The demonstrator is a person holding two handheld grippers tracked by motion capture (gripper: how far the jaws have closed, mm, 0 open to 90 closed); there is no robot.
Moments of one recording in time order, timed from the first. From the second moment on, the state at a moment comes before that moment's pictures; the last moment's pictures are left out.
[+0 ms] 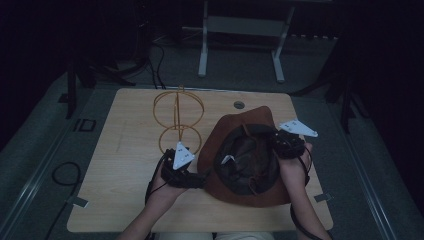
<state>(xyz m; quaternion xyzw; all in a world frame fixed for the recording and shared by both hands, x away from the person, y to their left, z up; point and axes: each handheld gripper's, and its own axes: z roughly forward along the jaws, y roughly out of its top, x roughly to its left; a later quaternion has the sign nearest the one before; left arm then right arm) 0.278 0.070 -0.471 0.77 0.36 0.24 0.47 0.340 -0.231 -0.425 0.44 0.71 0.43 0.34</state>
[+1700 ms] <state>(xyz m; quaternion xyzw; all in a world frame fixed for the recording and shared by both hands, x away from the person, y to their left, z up) 0.310 0.007 -0.446 0.74 0.34 0.36 0.45 0.246 -0.283 -0.410 0.37 0.72 0.50 0.31</state>
